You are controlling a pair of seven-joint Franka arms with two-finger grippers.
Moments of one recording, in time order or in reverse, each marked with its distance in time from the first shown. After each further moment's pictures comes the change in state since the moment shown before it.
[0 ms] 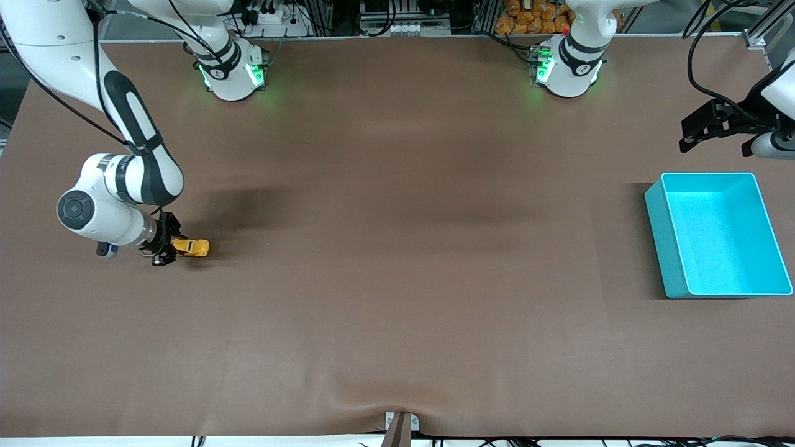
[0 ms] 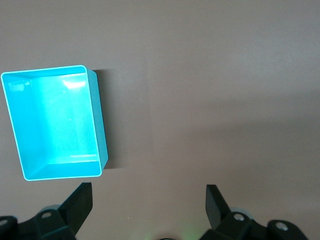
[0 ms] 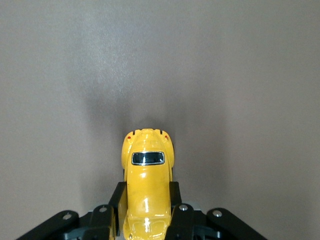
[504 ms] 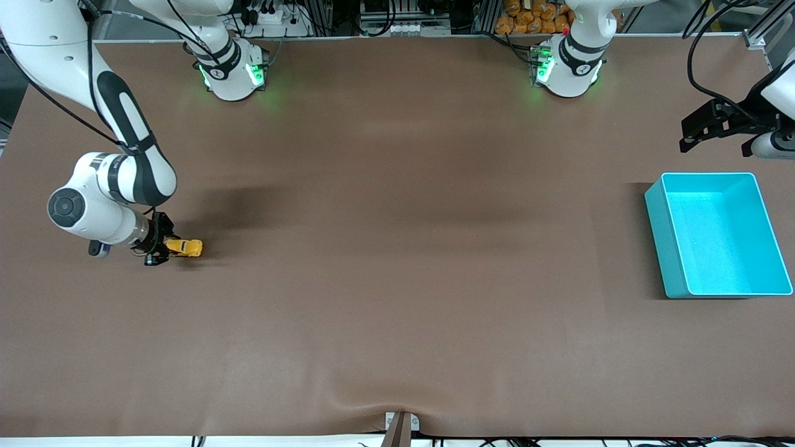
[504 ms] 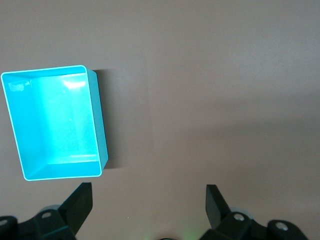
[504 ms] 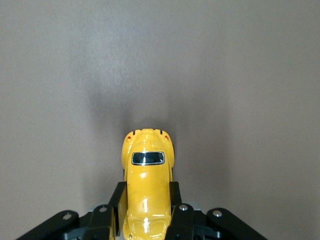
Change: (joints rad) left arm 0.000 0.000 0.000 0.000 0.000 0.000 0.000; right arm -0.039 0.000 -0.002 -0.006 -0.005 0.024 -0.058
